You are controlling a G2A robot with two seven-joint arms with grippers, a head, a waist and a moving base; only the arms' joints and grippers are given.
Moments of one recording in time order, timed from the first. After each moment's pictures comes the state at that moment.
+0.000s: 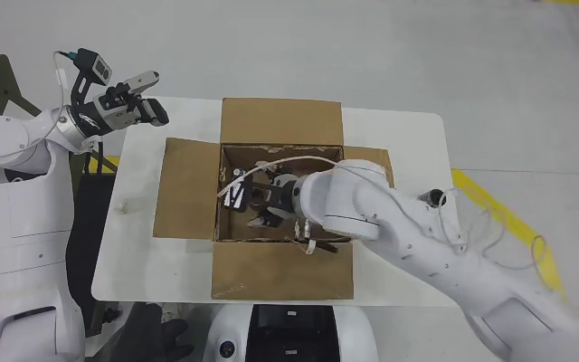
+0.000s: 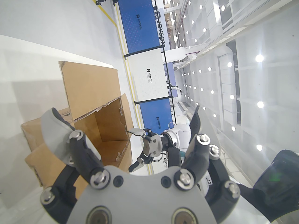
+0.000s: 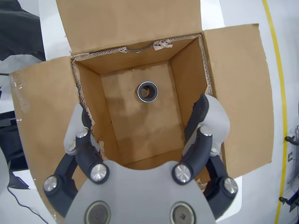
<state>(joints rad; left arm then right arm) 0.99 -0.94 -1.72 -1.43 -0.37 0.03 -1.22 -0.63 -1.31 0.57 -1.81 -0.89 -0.35 1.09</state>
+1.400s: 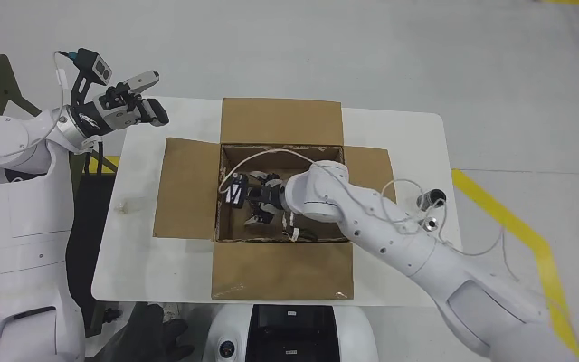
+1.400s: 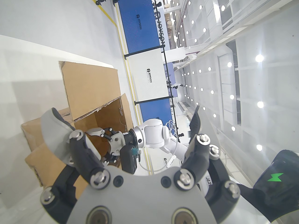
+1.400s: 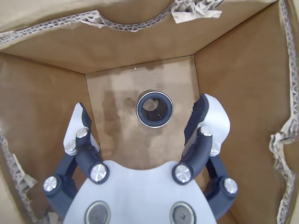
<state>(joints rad) 0.99 -0.94 -1.72 -1.43 -0.37 0.03 -1.22 -0.63 -1.43 0.47 -1.35 -0.99 -0.49 0.77</state>
